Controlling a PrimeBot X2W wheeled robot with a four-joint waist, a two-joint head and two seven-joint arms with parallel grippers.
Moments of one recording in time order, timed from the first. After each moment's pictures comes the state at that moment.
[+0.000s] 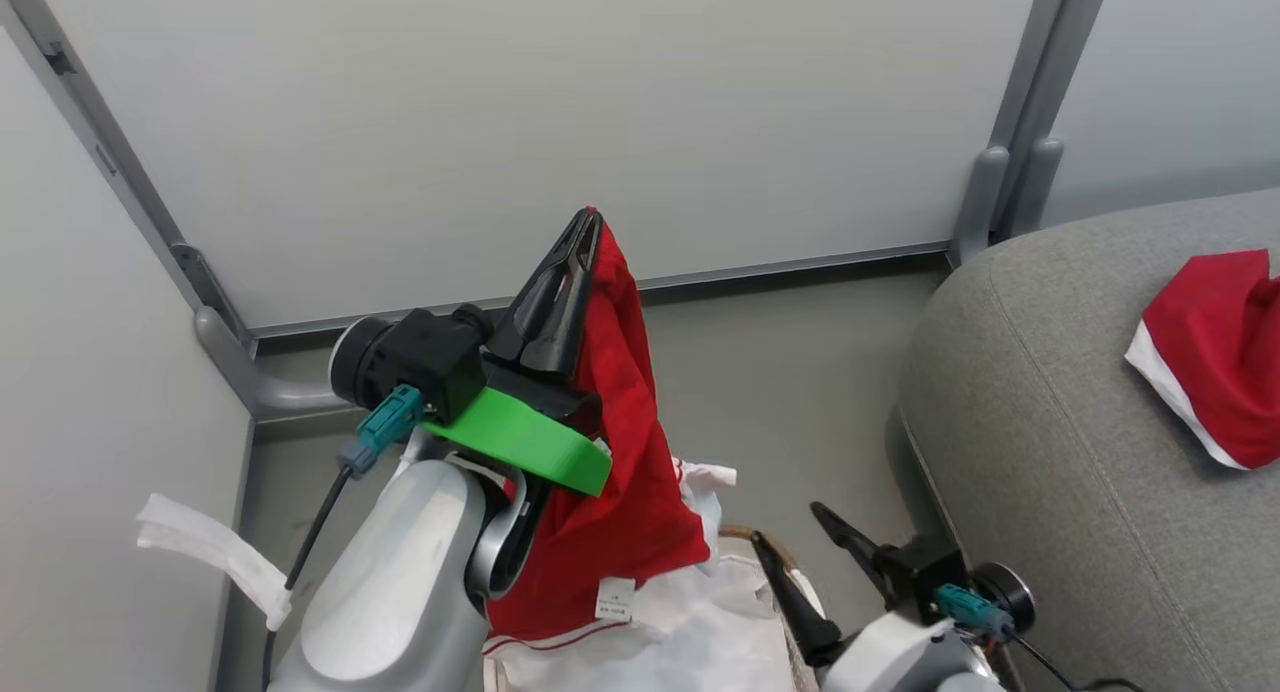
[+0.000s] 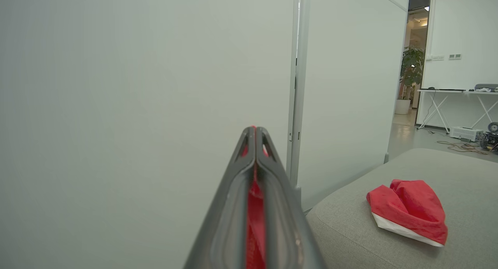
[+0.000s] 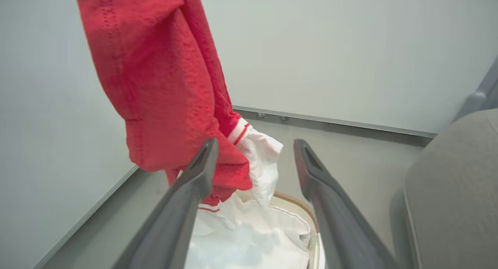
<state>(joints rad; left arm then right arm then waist) -0.47 0.07 -0.50 0.26 -0.41 -0.13 -0.26 -0.14 -0.05 0.37 0.45 0.22 0.13 -0.26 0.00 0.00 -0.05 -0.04</state>
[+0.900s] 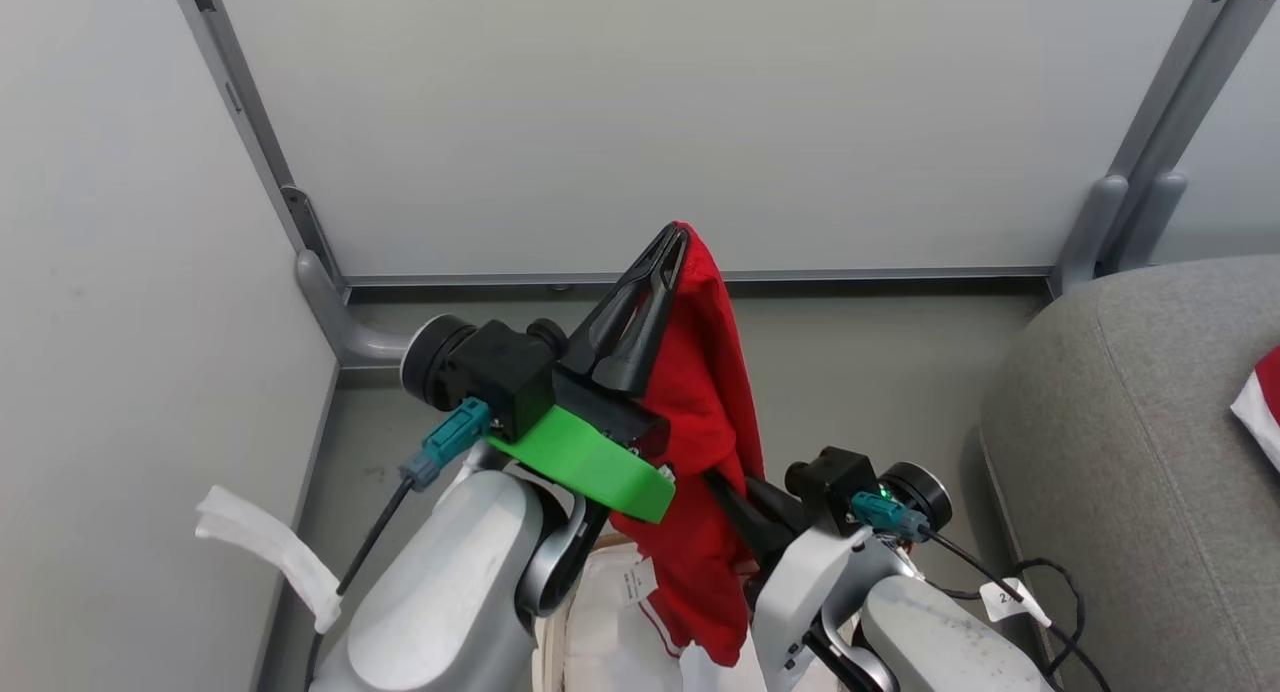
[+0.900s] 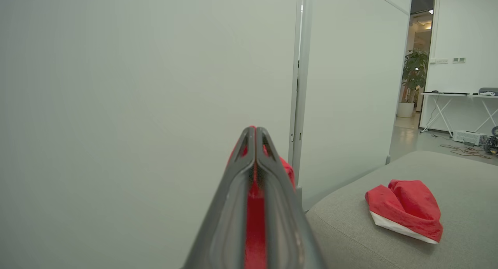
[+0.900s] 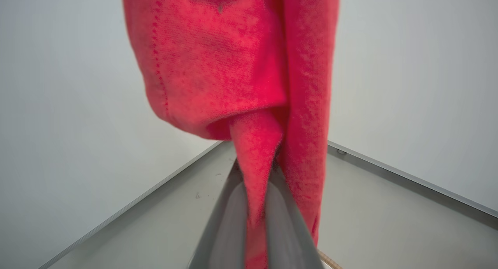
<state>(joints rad) -0.49 0.05 -0.61 0.22 -0.44 -0.13 -0.26 -0.42 -0.05 0.64 0.59 0.35 0.13 -0.26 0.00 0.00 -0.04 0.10</state>
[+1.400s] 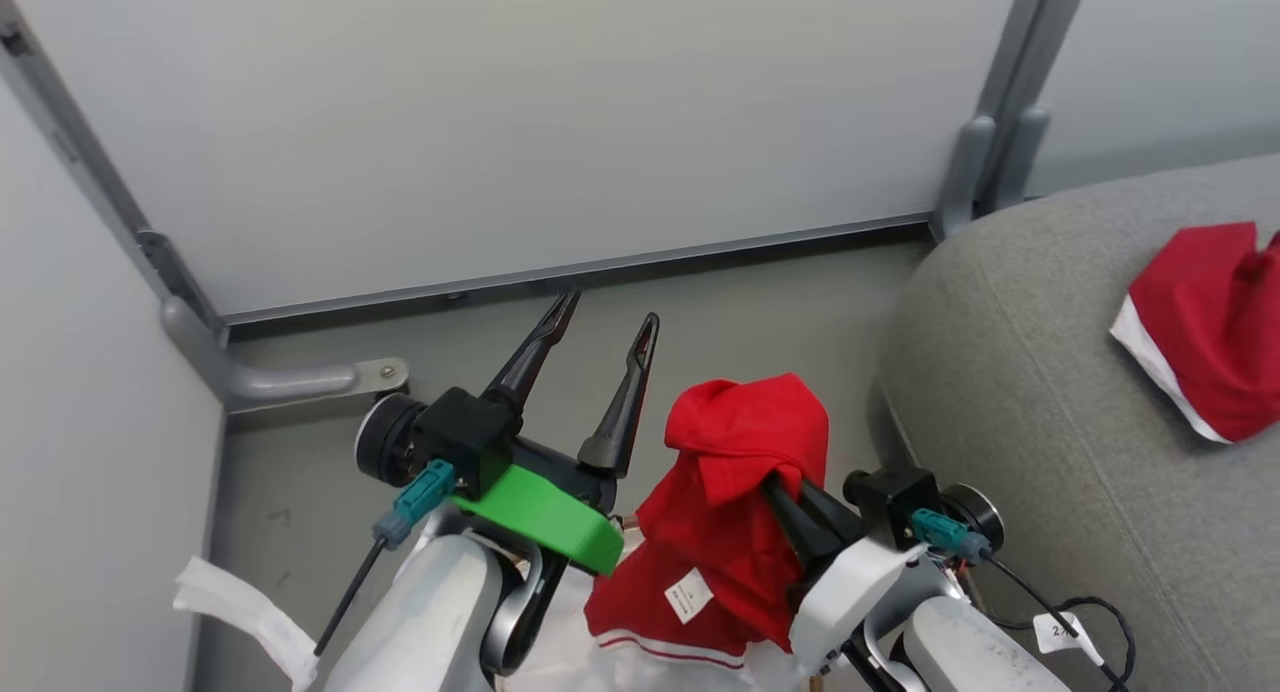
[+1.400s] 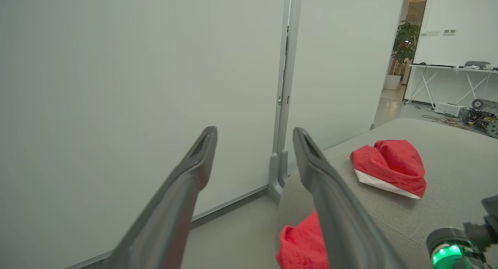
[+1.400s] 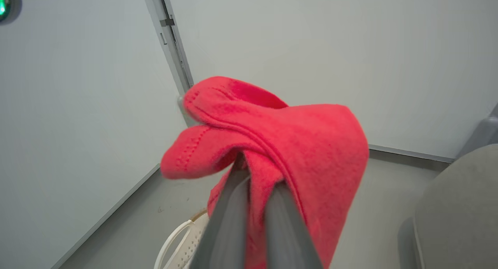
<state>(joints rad) -0.36 0.07 -0.53 0.25 -0.37 -0.13 -0.26 -0.31 -0.05 0.49 0.49 0.29 0.13 -0.26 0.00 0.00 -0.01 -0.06</state>
